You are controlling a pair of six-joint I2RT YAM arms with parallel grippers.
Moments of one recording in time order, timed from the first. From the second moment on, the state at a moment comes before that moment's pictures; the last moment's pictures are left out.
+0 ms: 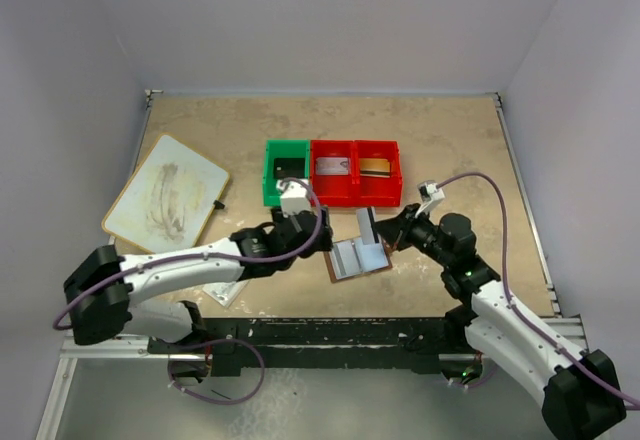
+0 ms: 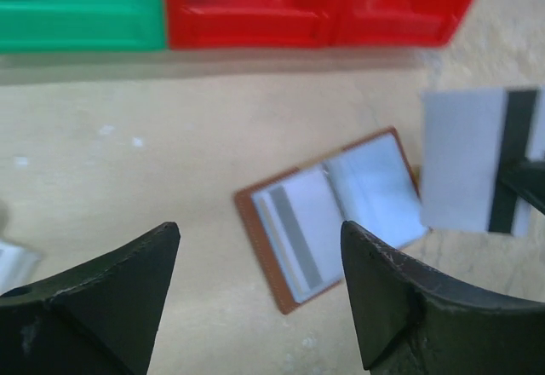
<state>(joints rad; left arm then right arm) -1.12 1.36 0.82 -0.18 -0.54 -0.85 0.44 0.73 0.27 0.20 -0.29 0.56</state>
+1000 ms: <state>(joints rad) -0.71 1.01 0.88 -0.72 -0.84 -0.62 0.58 1.26 0.74 0.28 -0.25 -0.25</state>
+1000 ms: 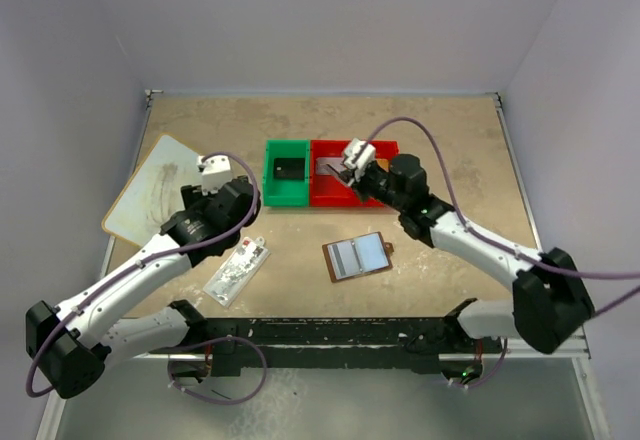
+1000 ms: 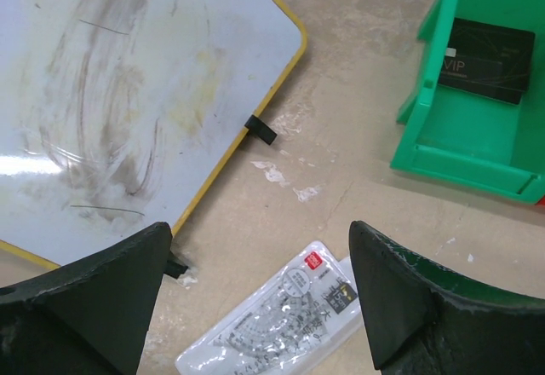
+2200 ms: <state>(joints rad) -0.70 0.96 0.88 -0.77 -1.00 -0.64 0.60 1.83 1.25 -0.09 -0.16 -0.98</state>
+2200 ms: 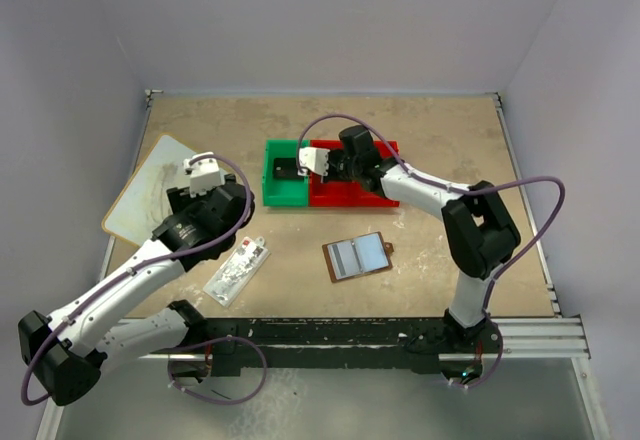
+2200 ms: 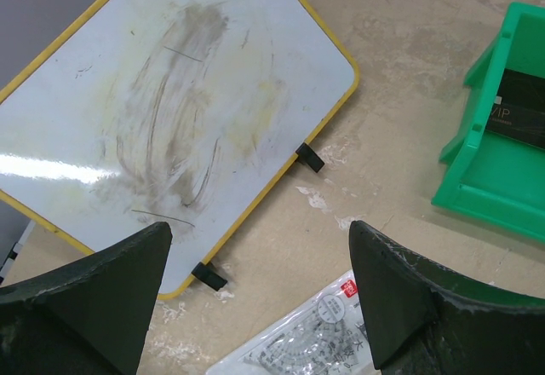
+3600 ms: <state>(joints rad) -0.70 0.96 0.88 -0.77 -1.00 -0.64 0.56 2.07 1.41 -0.09 -0.06 -1.11</state>
